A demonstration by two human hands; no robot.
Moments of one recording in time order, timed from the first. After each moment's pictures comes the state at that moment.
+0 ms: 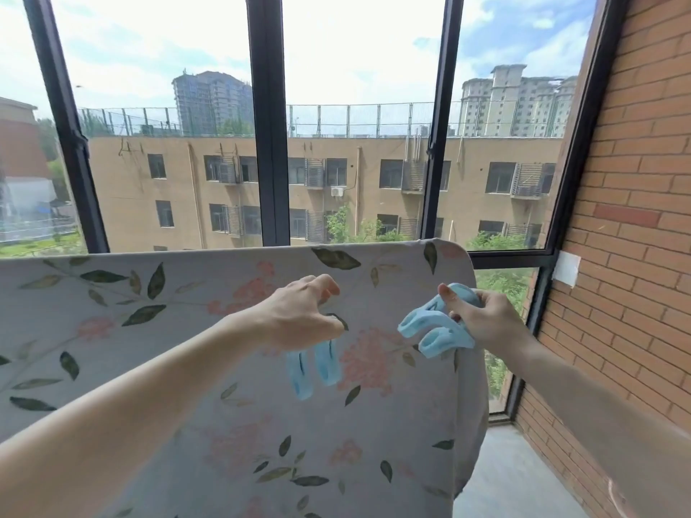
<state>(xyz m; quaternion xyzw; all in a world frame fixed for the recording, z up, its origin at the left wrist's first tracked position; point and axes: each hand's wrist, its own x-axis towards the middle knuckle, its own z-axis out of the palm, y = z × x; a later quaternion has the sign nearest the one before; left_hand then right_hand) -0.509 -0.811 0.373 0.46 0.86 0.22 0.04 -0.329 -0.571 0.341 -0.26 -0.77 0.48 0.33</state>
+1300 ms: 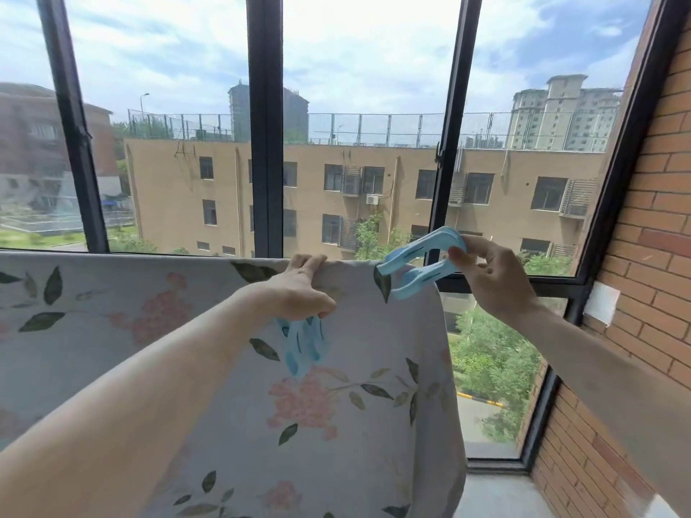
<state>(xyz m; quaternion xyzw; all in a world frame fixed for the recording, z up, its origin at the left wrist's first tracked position) -0.544 -0.622 0.380 0.34 0.91 0.23 0.06 -0.371 -0.352 0.390 -0.07 -0.84 0.32 0.43</state>
